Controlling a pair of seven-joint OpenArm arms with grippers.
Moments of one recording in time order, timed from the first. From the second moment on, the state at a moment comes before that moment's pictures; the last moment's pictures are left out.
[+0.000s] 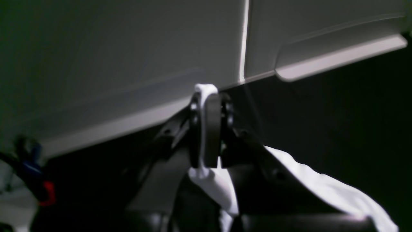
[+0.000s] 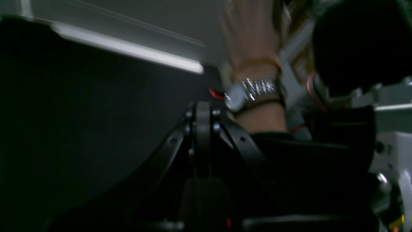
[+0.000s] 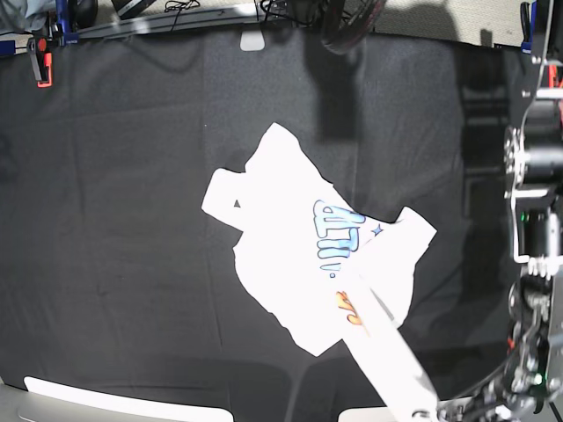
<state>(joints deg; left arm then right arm) -46.7 -17.0 6.6 64.4 -25.6 -22.5 32.5 -8.9 58.9 65.0 104.4 63.8 38.9 -68.4</state>
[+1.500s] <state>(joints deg) -50.6 -10.6 5.8 81.8 -32.9 -22.8 47.5 7.7 12.9 18.4 90.4 37.7 35.7 -59.2</state>
